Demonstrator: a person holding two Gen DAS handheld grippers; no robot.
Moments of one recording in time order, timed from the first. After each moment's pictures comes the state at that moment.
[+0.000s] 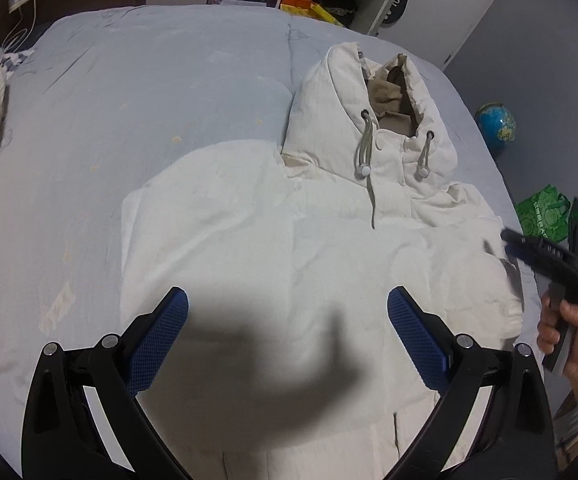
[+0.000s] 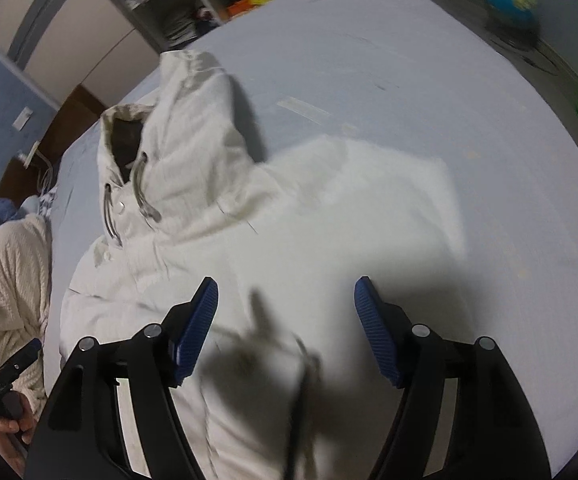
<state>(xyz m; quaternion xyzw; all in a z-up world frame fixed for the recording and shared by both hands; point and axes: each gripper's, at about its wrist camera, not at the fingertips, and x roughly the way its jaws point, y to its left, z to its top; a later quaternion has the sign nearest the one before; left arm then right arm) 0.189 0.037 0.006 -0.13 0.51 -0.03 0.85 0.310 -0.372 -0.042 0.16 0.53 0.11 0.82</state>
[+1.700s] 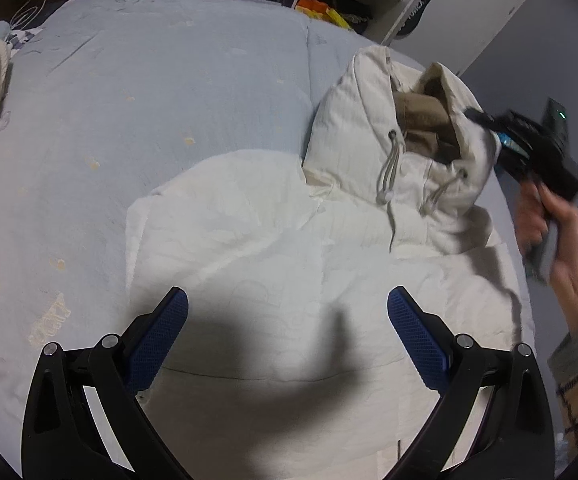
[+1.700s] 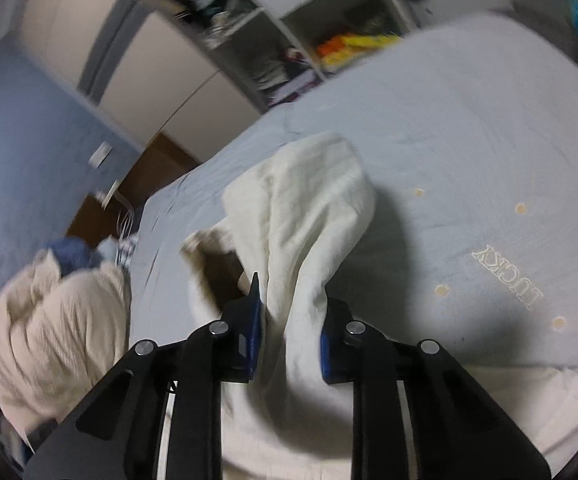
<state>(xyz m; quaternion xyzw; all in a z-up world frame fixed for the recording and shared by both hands) 0.205 0.064 -0.004 -0.18 0.51 -0.02 0.84 0.453 -0.274 -0.006 0.22 0.43 0.26 0.84</state>
